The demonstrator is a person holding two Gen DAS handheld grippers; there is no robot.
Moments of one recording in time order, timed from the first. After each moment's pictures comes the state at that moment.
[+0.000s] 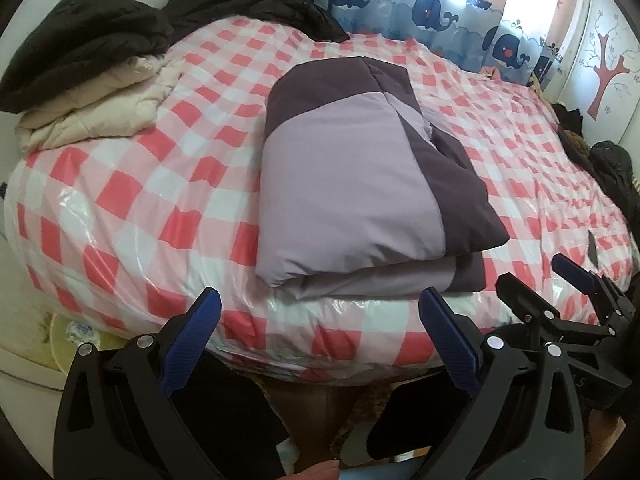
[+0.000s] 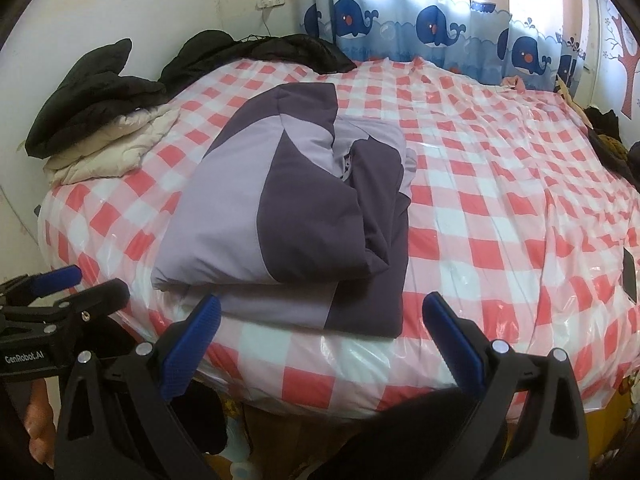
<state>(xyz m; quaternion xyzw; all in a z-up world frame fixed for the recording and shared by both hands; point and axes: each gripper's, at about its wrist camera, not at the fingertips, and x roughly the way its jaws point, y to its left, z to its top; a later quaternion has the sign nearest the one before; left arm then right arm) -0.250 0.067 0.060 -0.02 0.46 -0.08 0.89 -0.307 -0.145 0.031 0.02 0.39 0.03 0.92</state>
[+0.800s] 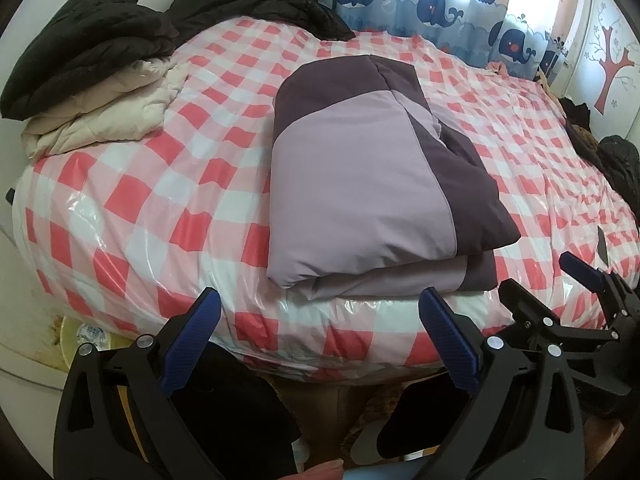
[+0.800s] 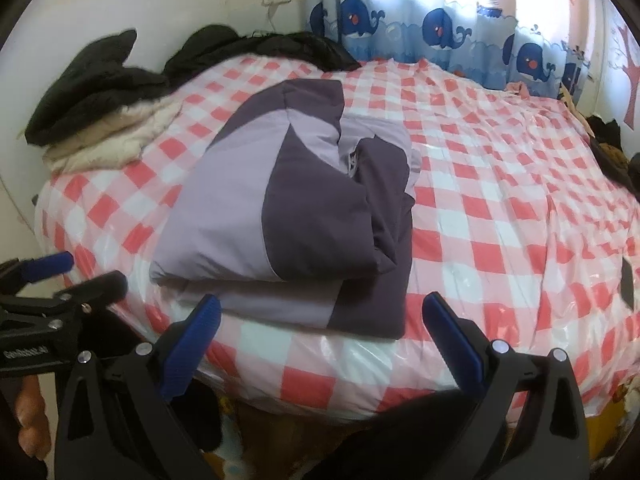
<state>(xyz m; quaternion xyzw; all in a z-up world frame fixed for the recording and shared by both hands) -0.246 0.067 0.059 -0.01 0.46 -0.07 0.89 -0.306 -0.143 0.026 0.00 0.39 0.04 0.92</state>
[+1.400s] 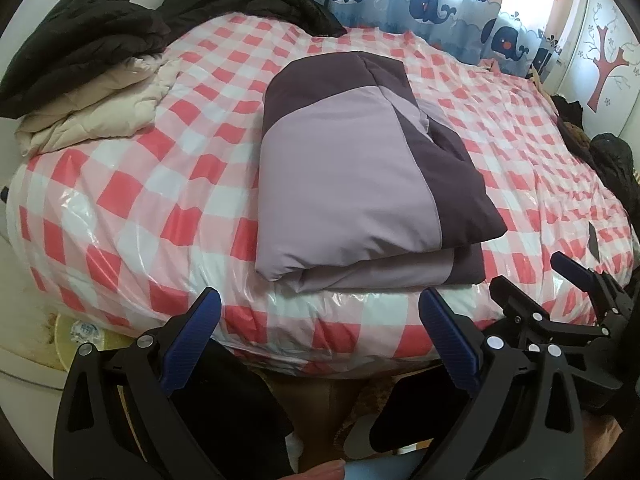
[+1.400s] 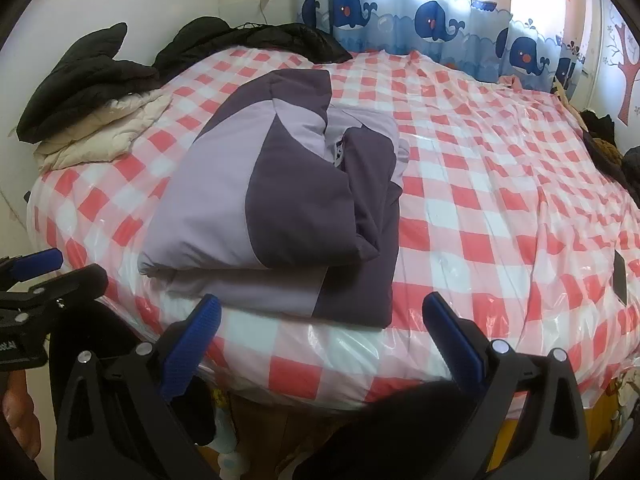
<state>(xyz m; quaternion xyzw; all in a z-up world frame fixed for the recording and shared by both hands) -0.251 0.066 0.062 -0.02 0.47 -0.08 0.88 -0.309 -0.154 0.025 0.00 0.40 0.03 0.91</state>
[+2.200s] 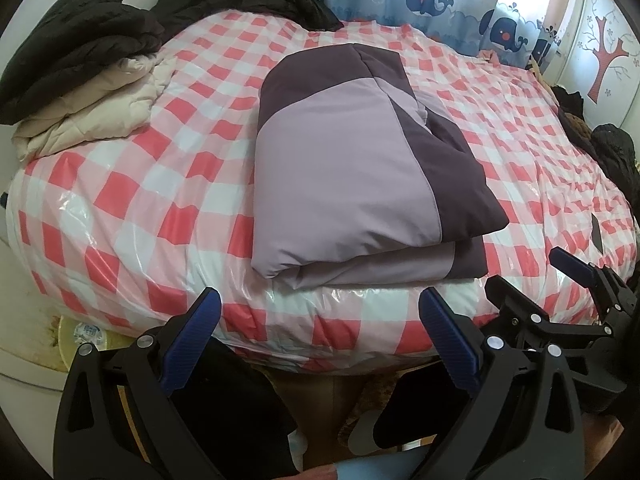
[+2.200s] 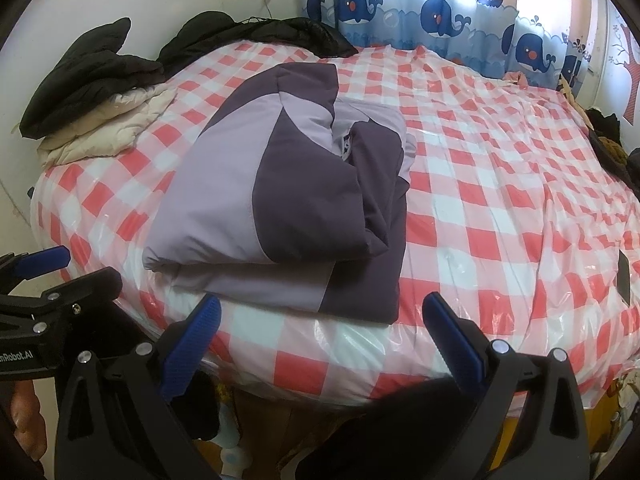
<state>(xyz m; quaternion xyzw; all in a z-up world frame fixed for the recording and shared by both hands) -0.244 0.063 0.060 0.00 0.48 -0.09 0.87 -0.309 -0.155 0.021 0.00 0.41 0.04 0.91</state>
